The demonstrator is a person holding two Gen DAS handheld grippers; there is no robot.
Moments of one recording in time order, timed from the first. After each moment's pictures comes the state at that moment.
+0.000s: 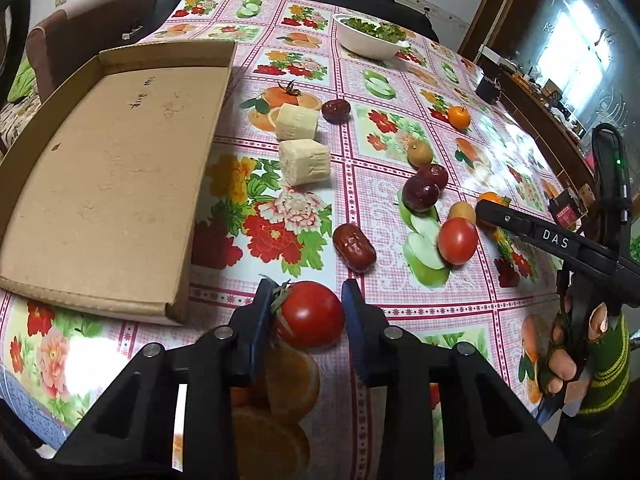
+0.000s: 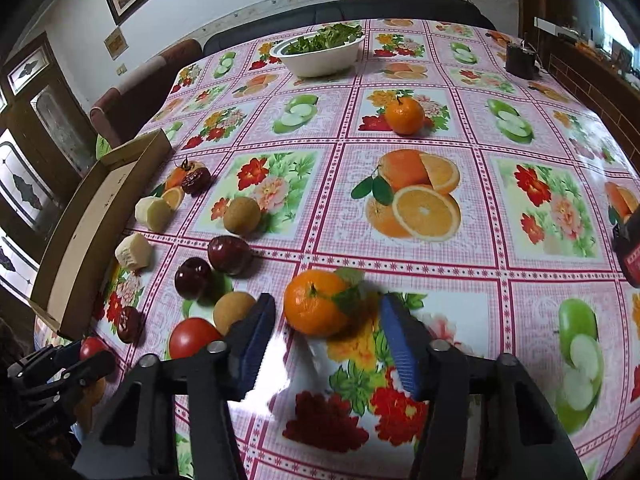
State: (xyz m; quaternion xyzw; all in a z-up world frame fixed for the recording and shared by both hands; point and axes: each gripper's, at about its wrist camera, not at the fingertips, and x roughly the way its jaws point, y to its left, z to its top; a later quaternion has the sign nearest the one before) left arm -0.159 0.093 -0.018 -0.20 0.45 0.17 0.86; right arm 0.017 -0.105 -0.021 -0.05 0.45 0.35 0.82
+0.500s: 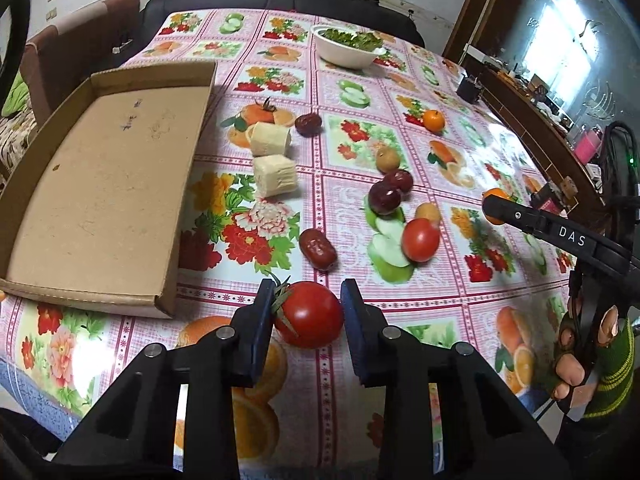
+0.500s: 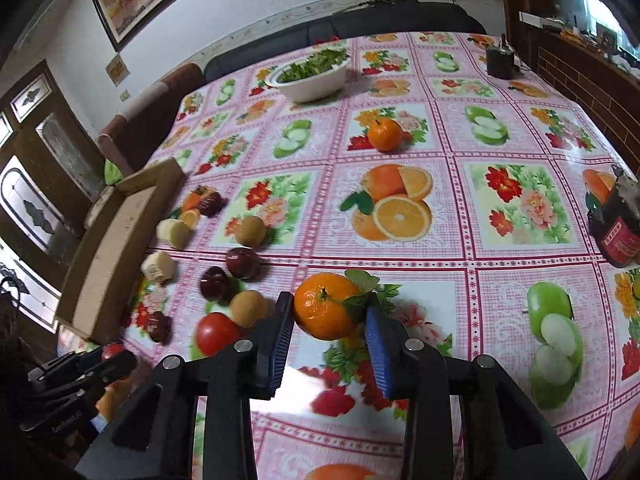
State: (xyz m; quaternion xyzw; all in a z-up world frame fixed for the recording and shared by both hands) left arm -0.164 0.075 0.007 -0.19 0.44 0.15 0.87; right arm 0.002 -0.136 0.010 -0.01 0.44 0.36 0.82
